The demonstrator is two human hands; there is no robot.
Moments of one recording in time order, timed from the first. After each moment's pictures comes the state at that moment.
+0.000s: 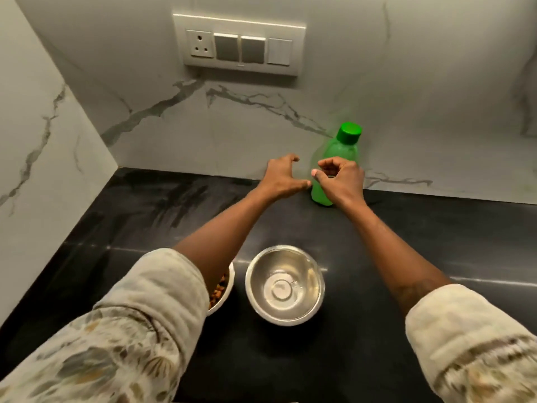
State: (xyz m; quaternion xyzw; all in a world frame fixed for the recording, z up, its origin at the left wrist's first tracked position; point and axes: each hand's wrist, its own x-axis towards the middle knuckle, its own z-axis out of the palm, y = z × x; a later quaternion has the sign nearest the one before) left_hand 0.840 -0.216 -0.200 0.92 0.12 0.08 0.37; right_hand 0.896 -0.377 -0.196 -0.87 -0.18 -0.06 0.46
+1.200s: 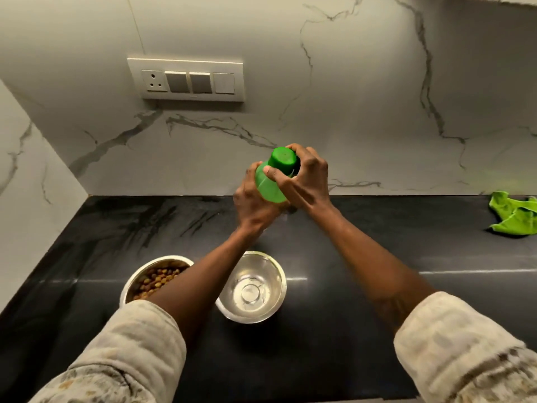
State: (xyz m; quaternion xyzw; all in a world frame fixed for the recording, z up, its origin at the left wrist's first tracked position) left_hand 0.784 -0.317 -0.183 0.82 0.18 0.35 0.41; right_hand 0.838 -0.420 -0.121 -0.84 -0.24 -0.20 0.44
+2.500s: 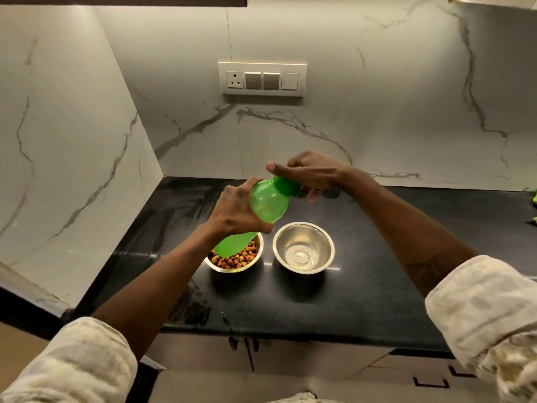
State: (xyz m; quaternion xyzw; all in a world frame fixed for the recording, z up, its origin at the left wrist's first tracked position) left_hand 0.564 -0.203 -0.141 0.95 0.06 0.19 0.25; right_hand 0.701 -0.378 -0.050 -0.84 -0.41 0.24 0.26
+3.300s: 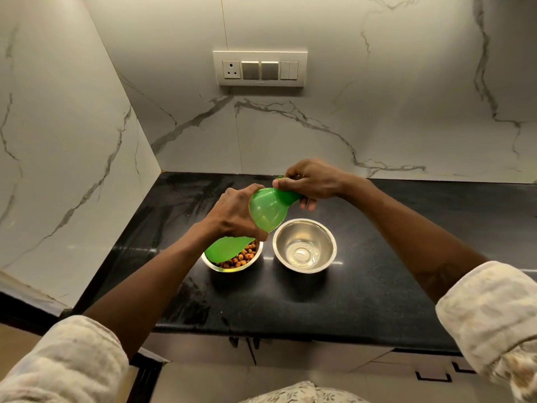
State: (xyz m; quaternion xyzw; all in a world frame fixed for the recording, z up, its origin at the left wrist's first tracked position) left_hand 0.573 -0.193 -0.151 0.97 0.04 0.10 0.23; right_hand 0.716 -0.379 -0.081 -0.83 -0.43 0.24 0.25
